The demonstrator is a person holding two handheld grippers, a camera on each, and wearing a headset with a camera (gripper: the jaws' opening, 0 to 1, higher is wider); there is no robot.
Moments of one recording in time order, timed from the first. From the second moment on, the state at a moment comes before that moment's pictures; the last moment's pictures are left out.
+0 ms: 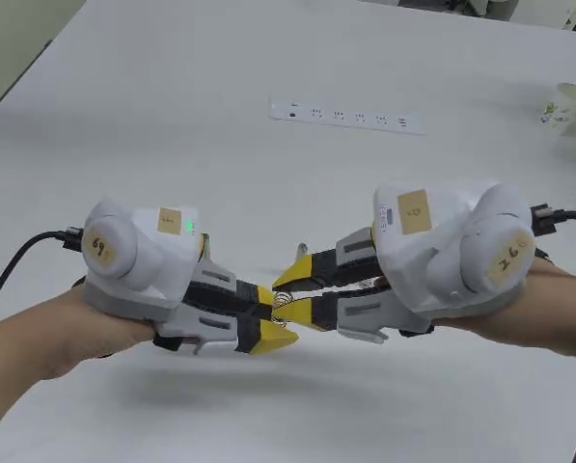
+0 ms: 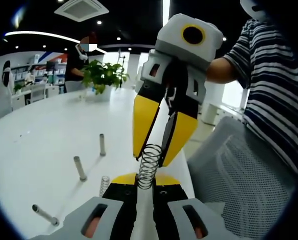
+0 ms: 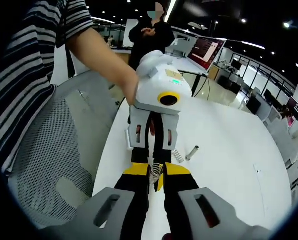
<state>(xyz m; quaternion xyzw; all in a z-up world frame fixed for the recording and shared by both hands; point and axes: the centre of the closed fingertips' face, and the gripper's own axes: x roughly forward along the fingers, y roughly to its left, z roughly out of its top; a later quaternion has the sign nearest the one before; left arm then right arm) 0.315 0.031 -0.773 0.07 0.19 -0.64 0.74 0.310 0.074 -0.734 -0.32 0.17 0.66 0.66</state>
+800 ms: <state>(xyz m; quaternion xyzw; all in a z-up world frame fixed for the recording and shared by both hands) 0.319 0.035 -0.773 0.07 0.20 -0.63 0.75 0.309 0.075 -0.736 -0.33 0.17 0.65 0.66</state>
